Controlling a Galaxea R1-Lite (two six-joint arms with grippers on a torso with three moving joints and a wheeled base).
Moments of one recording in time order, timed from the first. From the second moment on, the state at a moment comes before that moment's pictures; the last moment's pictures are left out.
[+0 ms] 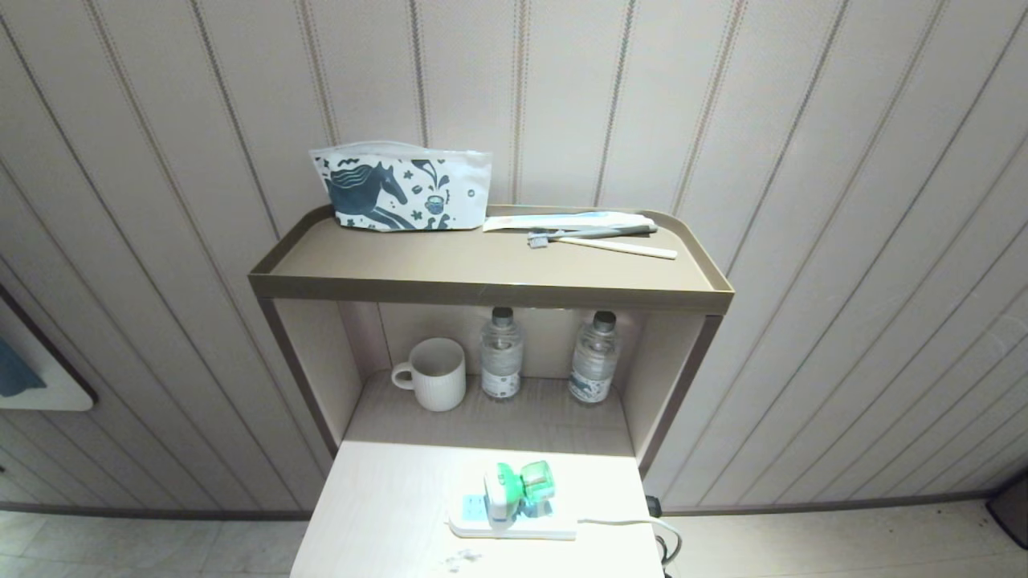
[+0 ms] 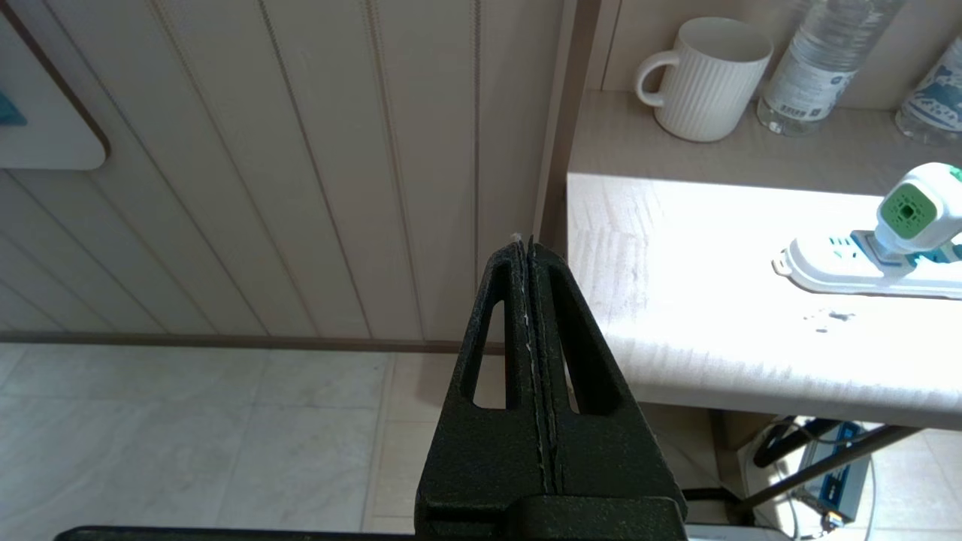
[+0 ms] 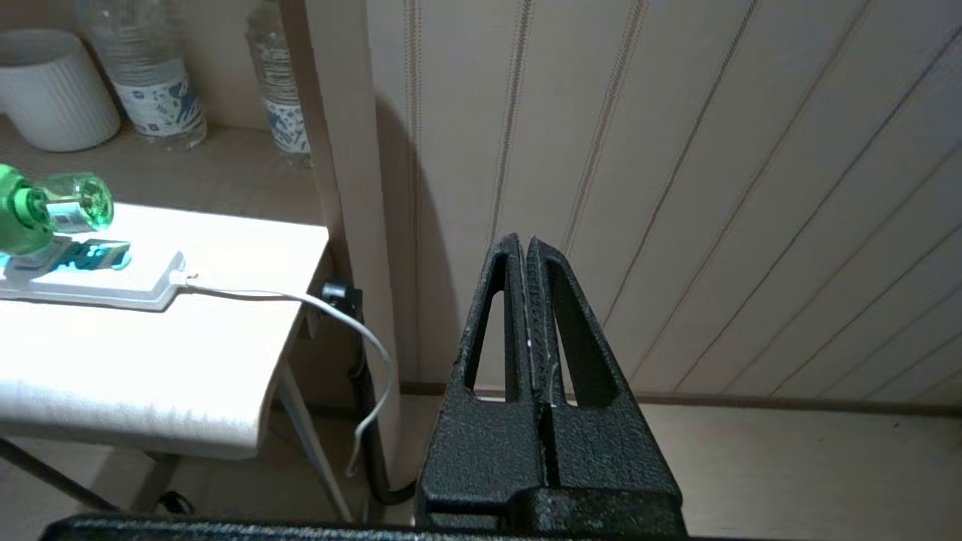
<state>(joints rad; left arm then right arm) 0.00 0.00 -0.08 0.21 0.00 0.00 0.00 0.00 0.00 0.00 -0.01 -0.04</state>
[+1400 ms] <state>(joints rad) 0.00 0.00 -0.08 0.21 0.00 0.00 0.00 0.01 0.00 0.01 -0.02 0.01</state>
